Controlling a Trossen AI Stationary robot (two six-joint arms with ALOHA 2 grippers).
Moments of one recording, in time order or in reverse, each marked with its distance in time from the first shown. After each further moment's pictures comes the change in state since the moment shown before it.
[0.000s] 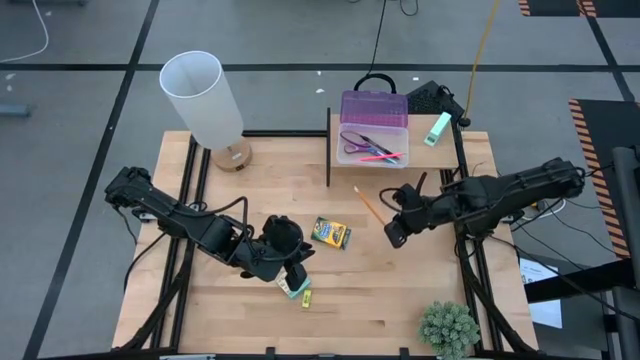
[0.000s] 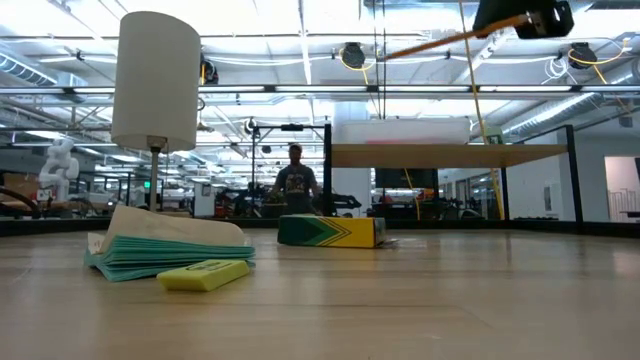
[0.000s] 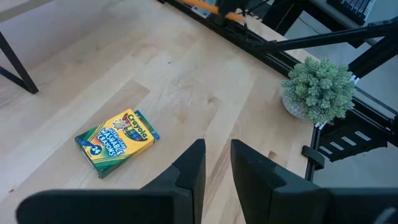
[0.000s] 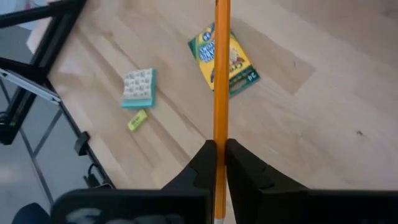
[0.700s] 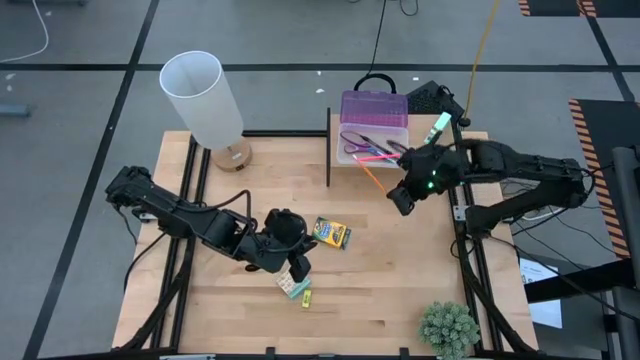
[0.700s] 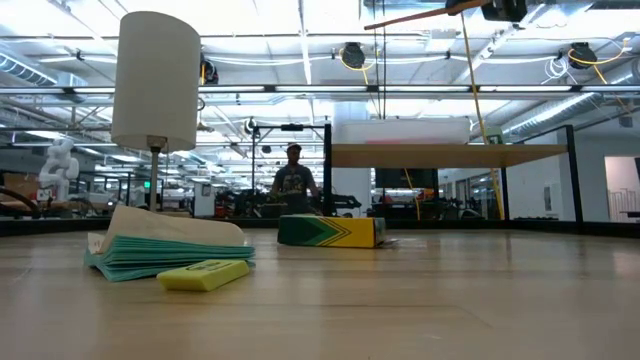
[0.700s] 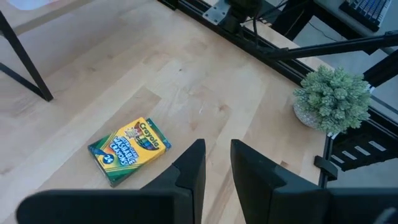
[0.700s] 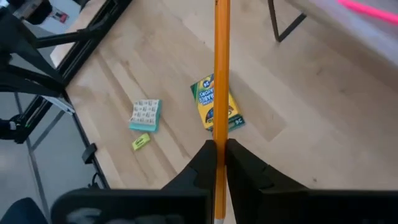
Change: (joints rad) left arm 0.043 0.000 0.000 0.000 -0.001 0.023; right arm -0.297 0.001 0.234 -0.149 -0.157 -0.356
